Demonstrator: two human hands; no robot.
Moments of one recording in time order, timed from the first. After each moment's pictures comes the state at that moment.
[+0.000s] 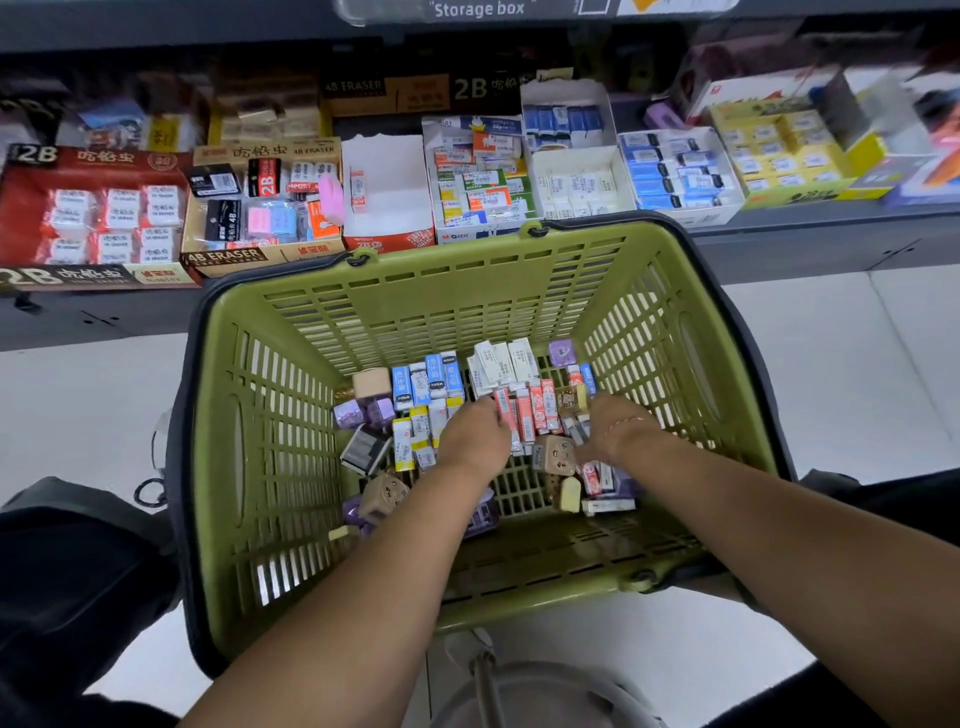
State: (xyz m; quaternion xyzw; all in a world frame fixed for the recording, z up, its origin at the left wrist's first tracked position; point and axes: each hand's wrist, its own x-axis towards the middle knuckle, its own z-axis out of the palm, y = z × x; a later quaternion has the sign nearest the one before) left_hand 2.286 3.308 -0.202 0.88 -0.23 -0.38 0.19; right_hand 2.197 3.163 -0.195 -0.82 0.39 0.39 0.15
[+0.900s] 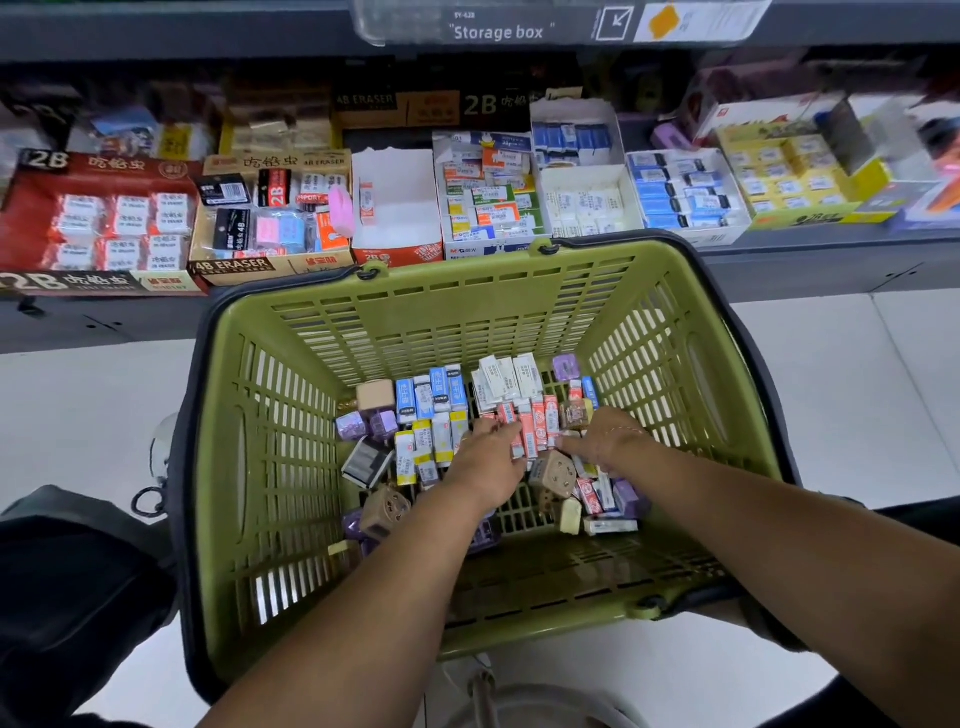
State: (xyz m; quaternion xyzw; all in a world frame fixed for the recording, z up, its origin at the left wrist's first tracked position) left_hand 2.279 3.312 -0.222 0.83 -0.31 -0.43 0.16; right_hand 2.202 3.157 -0.225 -0.77 0.48 0.33 0.25
